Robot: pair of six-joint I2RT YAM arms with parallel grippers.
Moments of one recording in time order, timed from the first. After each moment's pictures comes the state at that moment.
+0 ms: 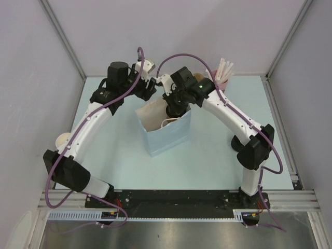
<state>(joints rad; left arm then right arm) -0.38 1.47 1.51 -0.45 0.28 0.29 0.72 1.87 1.98 -0.98 -0.18 -0.15</state>
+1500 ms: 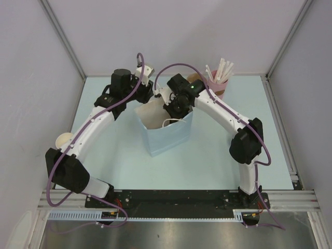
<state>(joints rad) -0.38 1.45 1.37 -0.34 0.24 0.20 0.70 1.99 1.98 -1.13 -0.25 -0.22</state>
